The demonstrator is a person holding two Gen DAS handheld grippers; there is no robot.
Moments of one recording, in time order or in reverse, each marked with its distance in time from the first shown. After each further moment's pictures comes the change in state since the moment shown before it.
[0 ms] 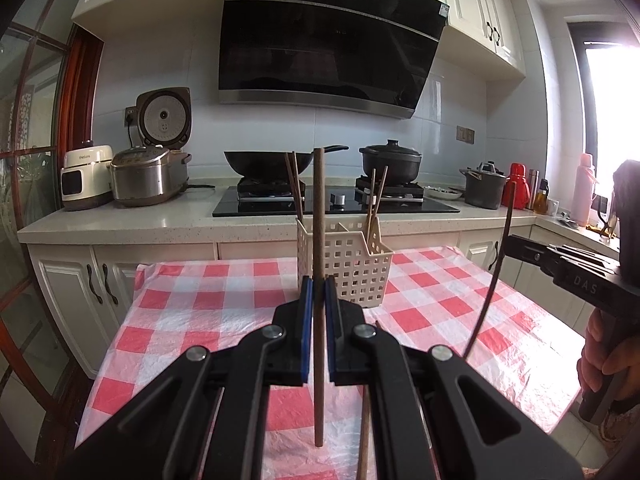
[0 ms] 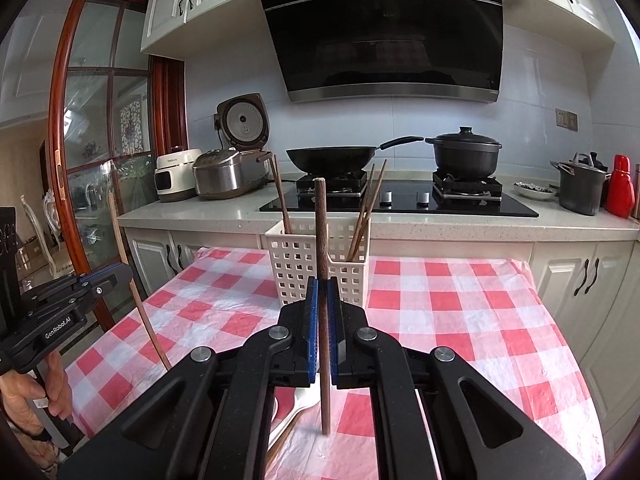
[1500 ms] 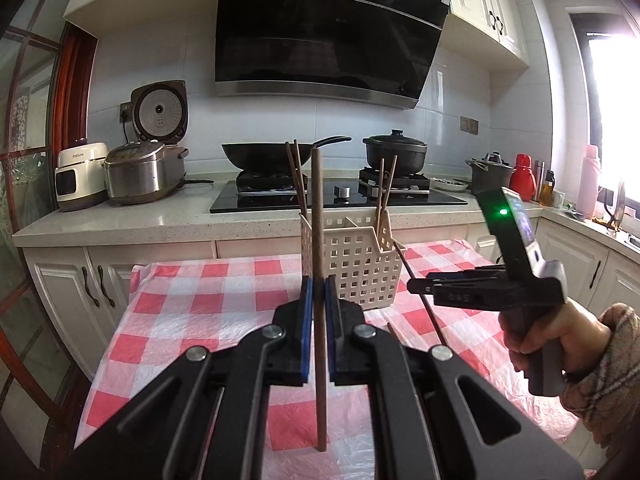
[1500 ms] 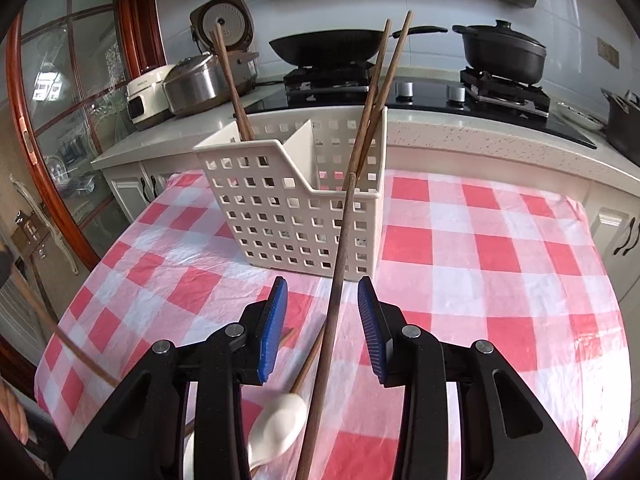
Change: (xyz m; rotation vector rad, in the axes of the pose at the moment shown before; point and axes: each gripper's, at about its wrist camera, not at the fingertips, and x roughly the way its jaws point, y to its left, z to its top) left arm 0.040 0.010 0.001 0.013 0.036 0.001; right arm 0.185 -0.027 -0.009 0.032 0.383 0.037
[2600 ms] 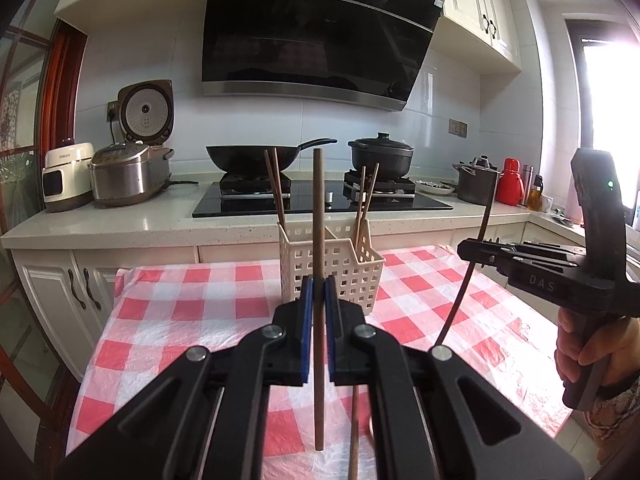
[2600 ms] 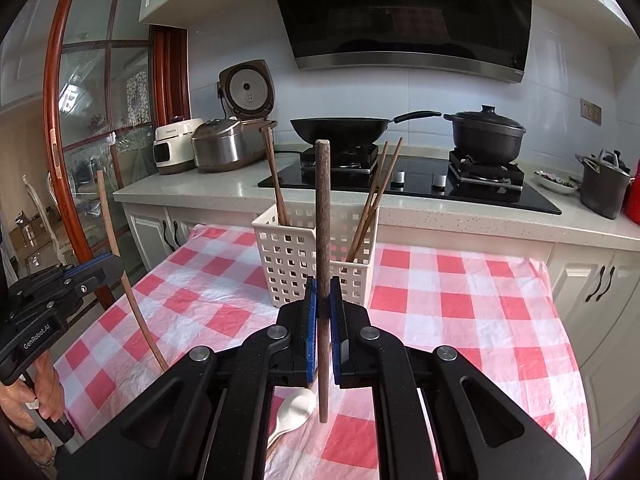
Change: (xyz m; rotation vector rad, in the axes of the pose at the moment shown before) left arm 0.001 -0.015 0.018 -0.005 0.002 -0.047; right arm -0.125 0.019 -0.010 -0.067 -0.261 -0.013
